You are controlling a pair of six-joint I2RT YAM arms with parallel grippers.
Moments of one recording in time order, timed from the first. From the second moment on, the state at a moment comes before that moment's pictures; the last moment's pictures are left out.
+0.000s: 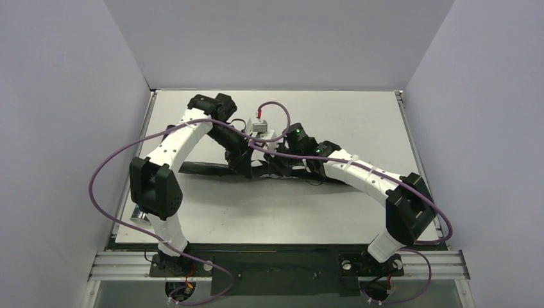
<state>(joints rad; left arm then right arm) -0.39 1.83 1.76 -1.49 0.86 0.75 0.73 1.60 1.17 -0.31 -0.36 -0.31</state>
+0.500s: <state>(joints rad) -0.41 1.64 1.50 -1.08 0.70 0.67 0.74 1.58 1.14 -0.29 -0.41 -0.25</state>
